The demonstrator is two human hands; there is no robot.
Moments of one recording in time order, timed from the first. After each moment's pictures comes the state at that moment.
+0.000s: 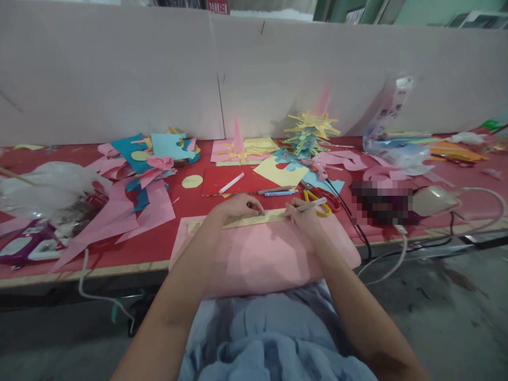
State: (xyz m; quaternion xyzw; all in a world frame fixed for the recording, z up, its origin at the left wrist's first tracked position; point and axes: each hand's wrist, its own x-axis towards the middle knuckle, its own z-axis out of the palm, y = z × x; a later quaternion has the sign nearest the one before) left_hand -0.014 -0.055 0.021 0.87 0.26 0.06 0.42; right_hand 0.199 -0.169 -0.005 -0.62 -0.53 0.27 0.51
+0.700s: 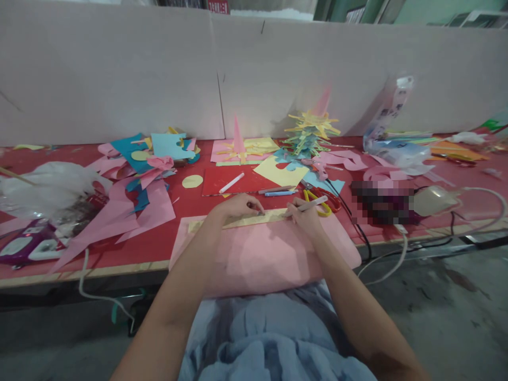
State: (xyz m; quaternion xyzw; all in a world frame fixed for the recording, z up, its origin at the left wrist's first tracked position) left_hand -0.014 -0.056 0.021 0.86 0.27 0.06 0.43; right_hand 0.195 -0.171 -0.002 -0.64 -0.51 0.27 0.51
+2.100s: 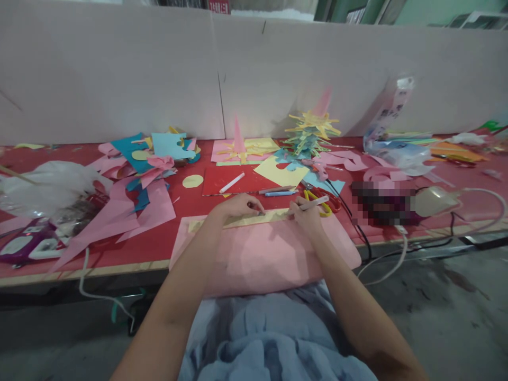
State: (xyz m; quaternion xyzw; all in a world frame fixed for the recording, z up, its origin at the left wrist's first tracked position) left_hand -0.015 -0.057 0.023 0.86 0.26 0.06 0.44; right_hand 0.198 -0.169 -0.003 -0.66 -0.49 0.23 0.52
